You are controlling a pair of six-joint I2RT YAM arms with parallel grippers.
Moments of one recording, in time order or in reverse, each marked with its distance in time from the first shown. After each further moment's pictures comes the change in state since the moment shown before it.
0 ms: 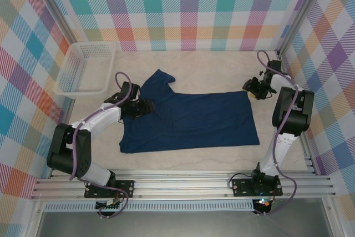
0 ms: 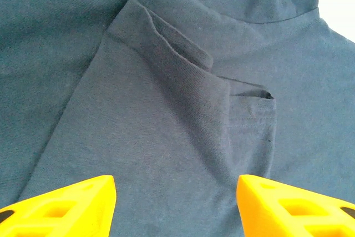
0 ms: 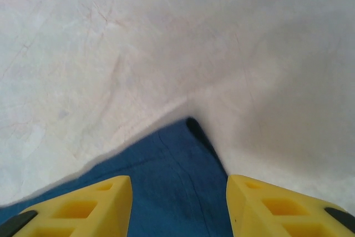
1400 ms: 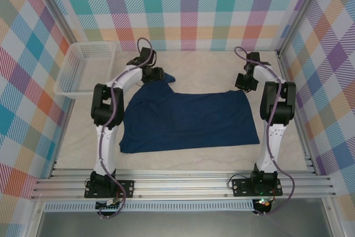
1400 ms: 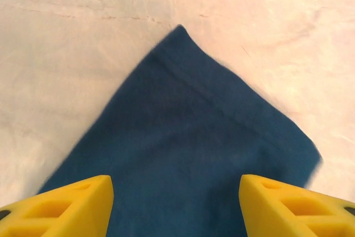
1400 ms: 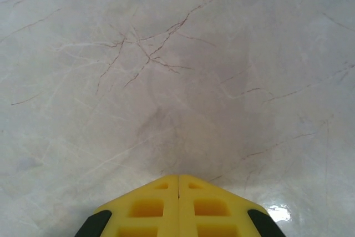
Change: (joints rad) left arm 0.039 0.835 1.047 -0.187 -0.106 0.257; right arm 0.158 0.180 0.264 -0.142 0.304 -0.124
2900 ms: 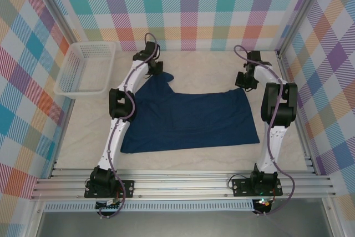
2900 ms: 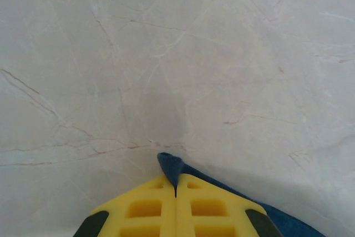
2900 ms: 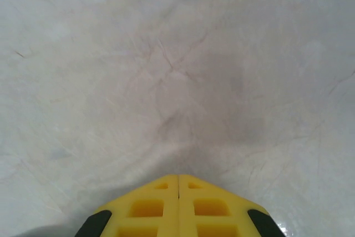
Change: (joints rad) left arm 0.021 0.455 0.750 -0.307 -0.031 0.141; right arm 0.010 -0.054 -0.031 0.045 -0.006 -0.032
